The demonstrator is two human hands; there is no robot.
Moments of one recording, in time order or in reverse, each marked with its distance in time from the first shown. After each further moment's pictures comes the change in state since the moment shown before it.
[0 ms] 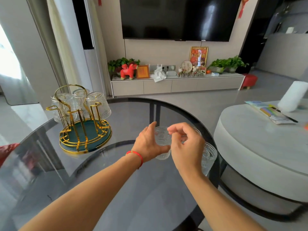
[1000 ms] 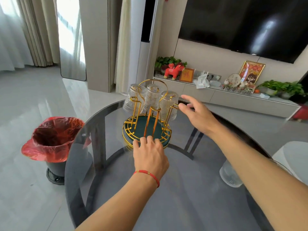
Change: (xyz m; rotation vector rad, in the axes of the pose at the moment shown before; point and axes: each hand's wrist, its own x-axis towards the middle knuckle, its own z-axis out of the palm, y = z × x) left_hand -0.056 -0.135 -0.103 0.626 0.199 -0.322; right_hand 0.086 -0.027 0.213 -0.257 -0.839 0.013
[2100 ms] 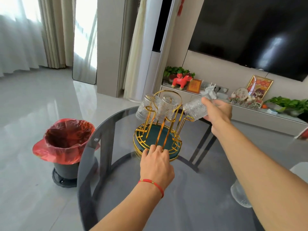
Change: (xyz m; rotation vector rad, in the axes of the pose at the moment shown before) left_hand 0.004 -0.026 0.002 -0.177 0.011 0.050; right_hand 0.065 -0.011 0.001 0.546 0.507 0.339
